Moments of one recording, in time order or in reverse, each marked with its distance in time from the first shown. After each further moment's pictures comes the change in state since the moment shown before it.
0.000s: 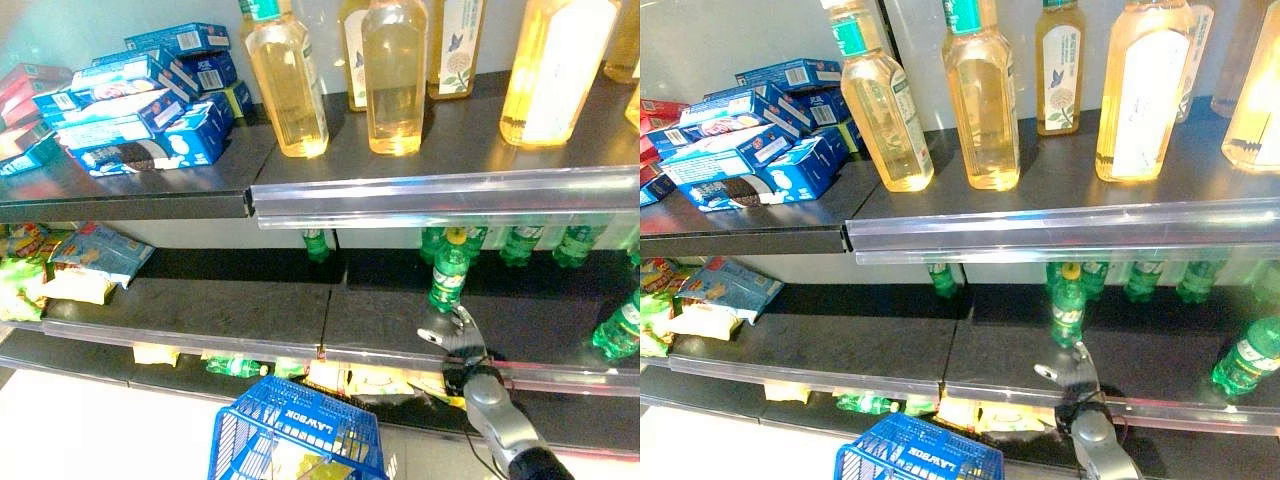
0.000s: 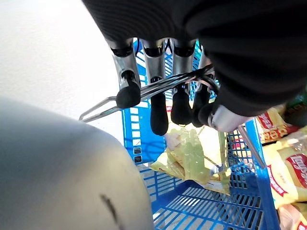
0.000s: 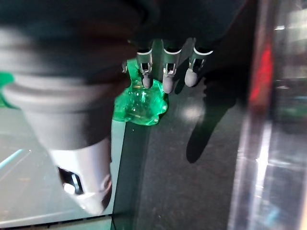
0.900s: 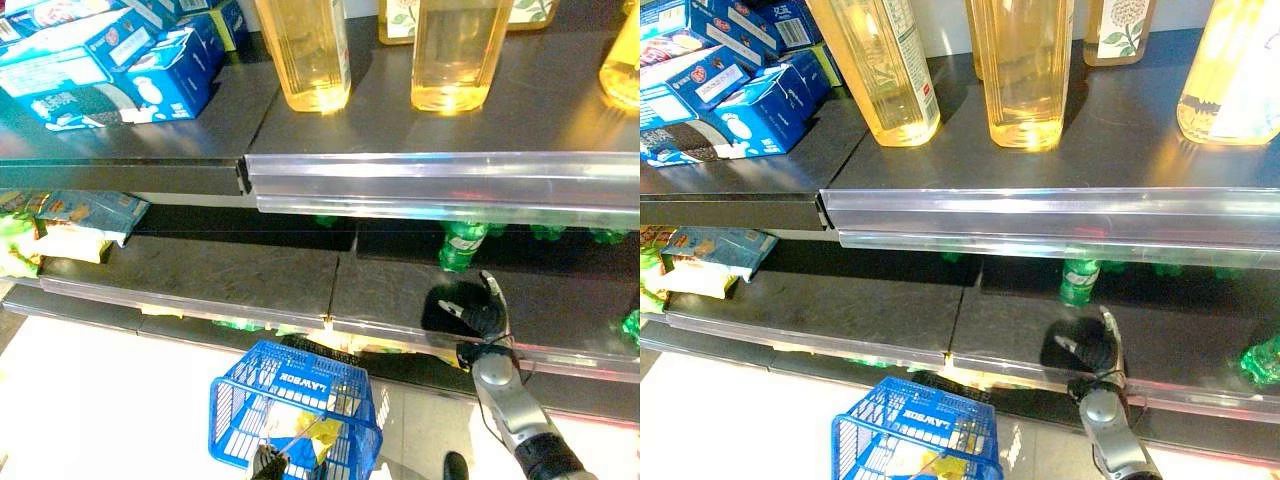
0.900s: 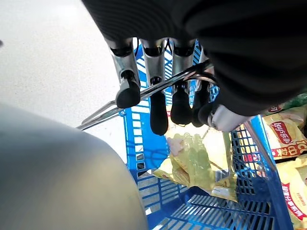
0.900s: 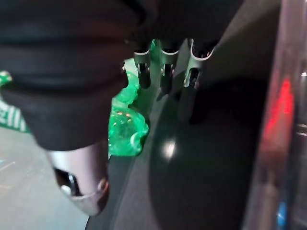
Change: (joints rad) left arm -0.058 0.023 -0.018 -0.032 -0.028 -0.014 0.102; right arm -0.027 -0.023 -0.086 -0.052 -0.129 0.024 -0.142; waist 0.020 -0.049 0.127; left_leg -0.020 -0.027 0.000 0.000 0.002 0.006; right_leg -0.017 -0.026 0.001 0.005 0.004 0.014
